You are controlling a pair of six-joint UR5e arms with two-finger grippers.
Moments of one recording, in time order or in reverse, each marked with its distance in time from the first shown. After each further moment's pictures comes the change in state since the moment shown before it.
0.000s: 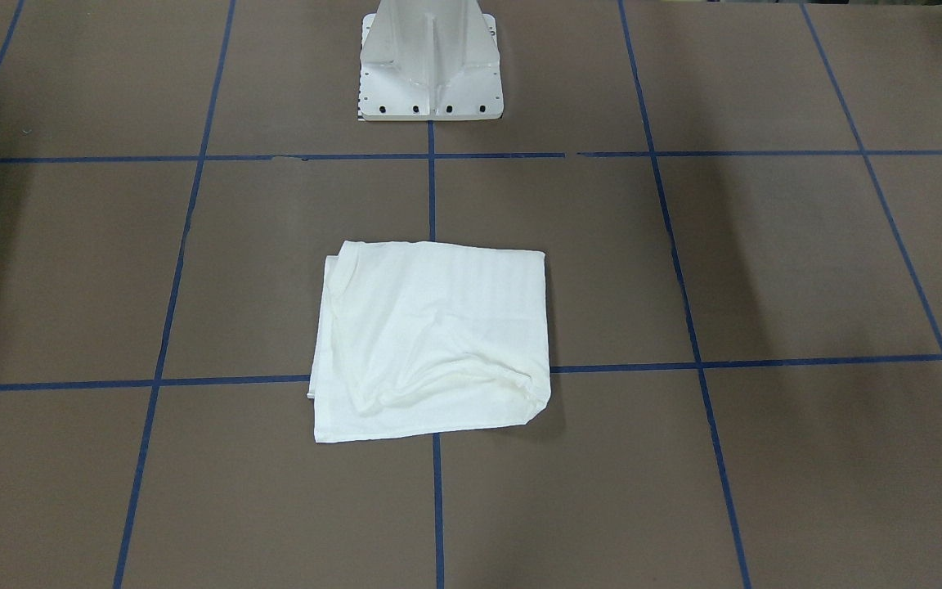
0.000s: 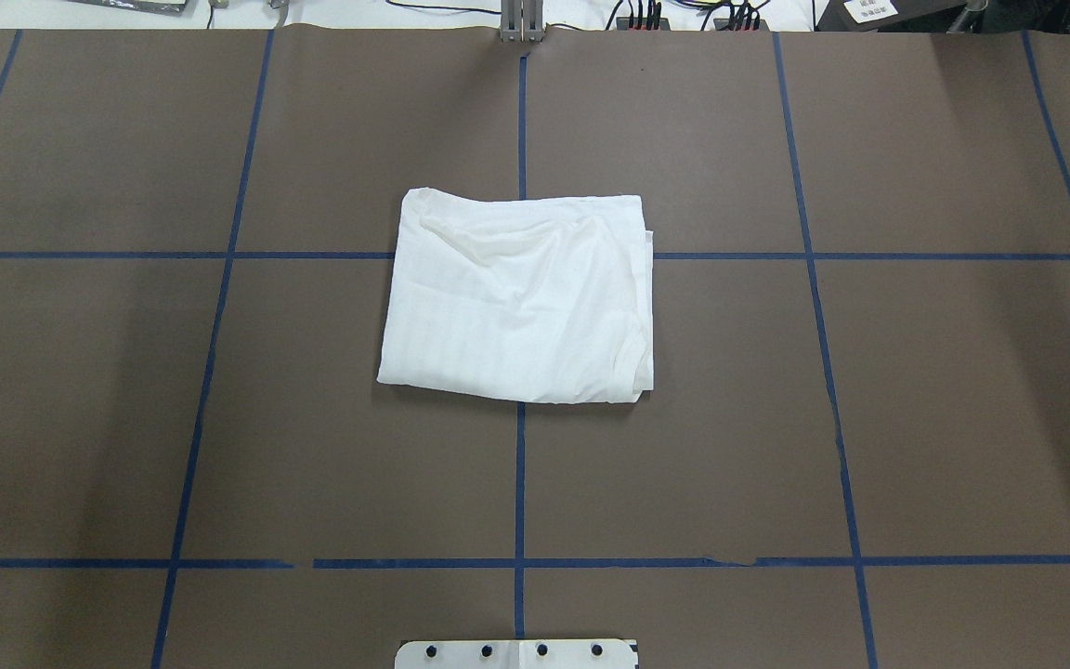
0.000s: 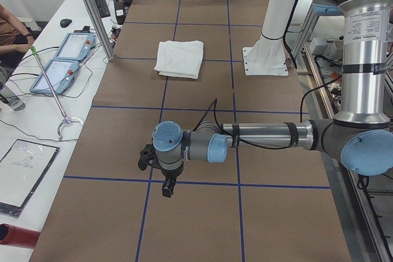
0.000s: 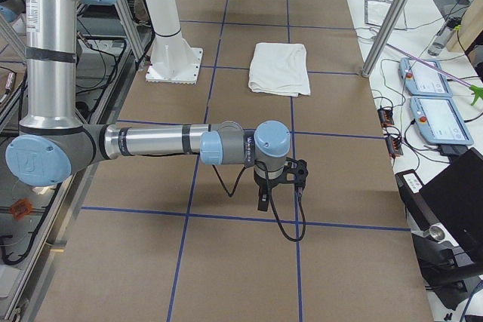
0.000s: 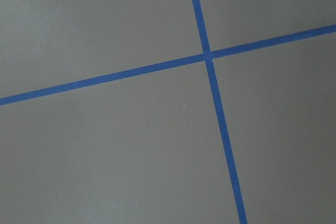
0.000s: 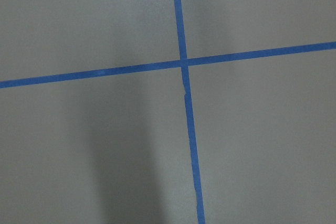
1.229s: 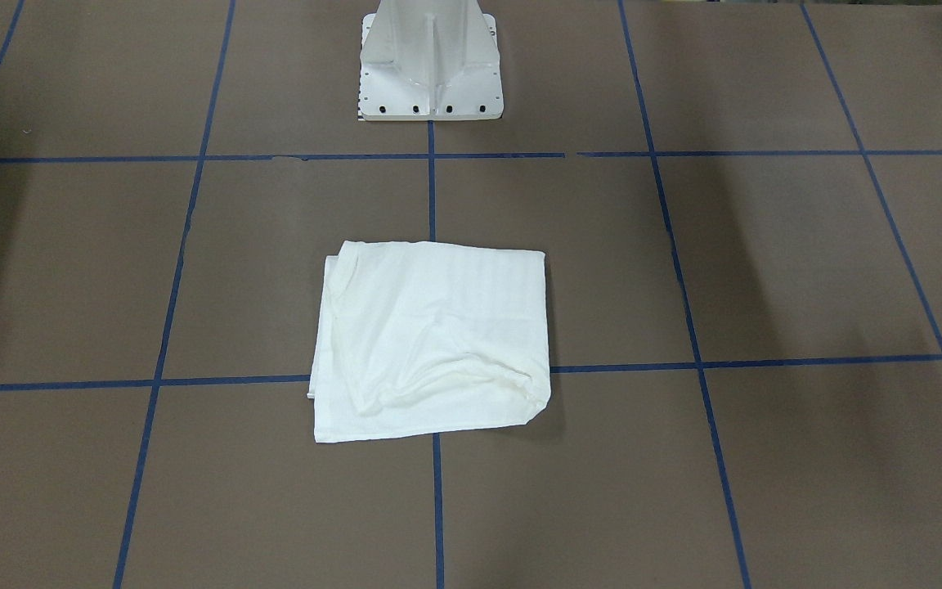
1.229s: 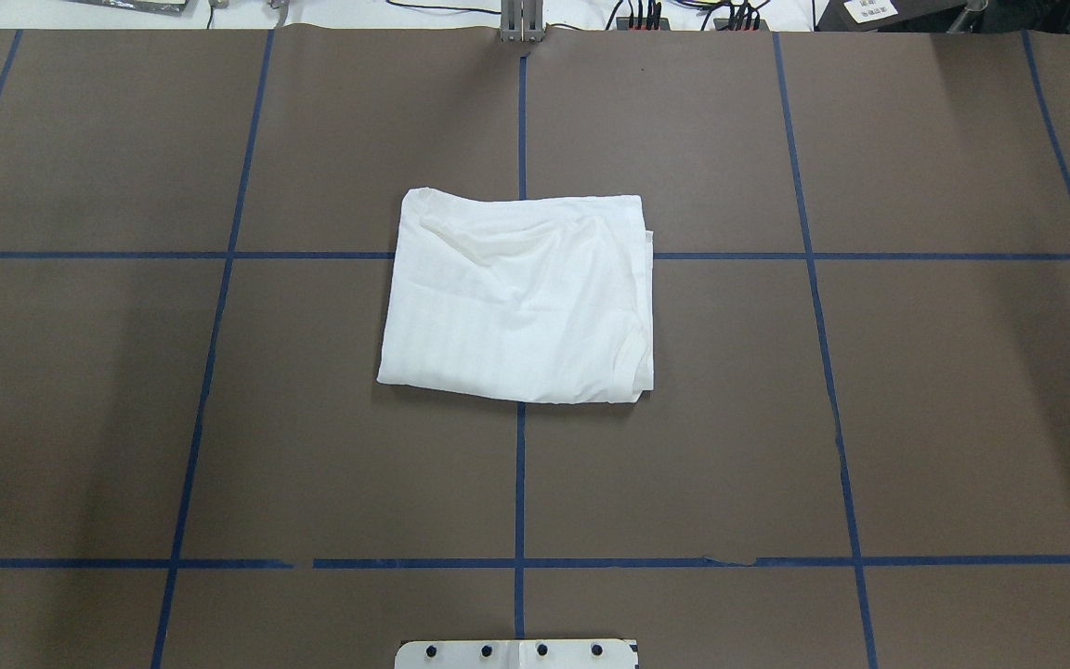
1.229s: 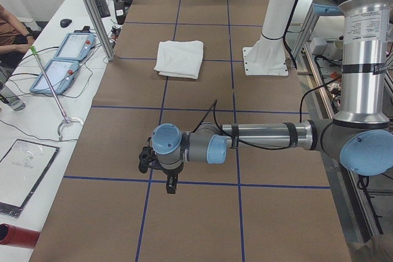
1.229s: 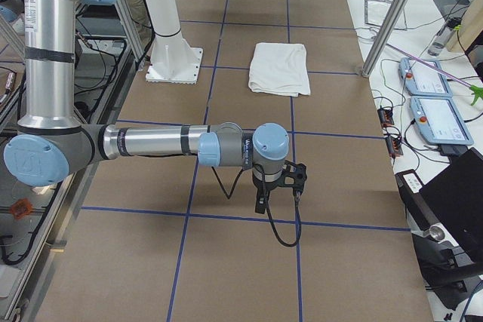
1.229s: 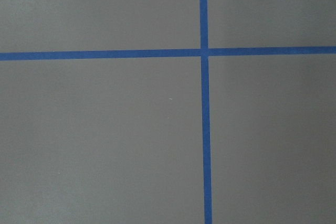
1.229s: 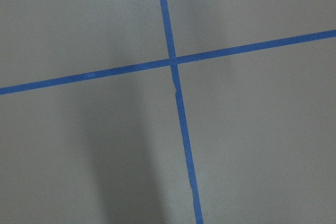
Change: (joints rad) left arm -0.004 -0.007 -0.004 0.001 -0.083 -0.163; right arm 0.016 -0.004 -0.002 -0.011 0.001 0.028
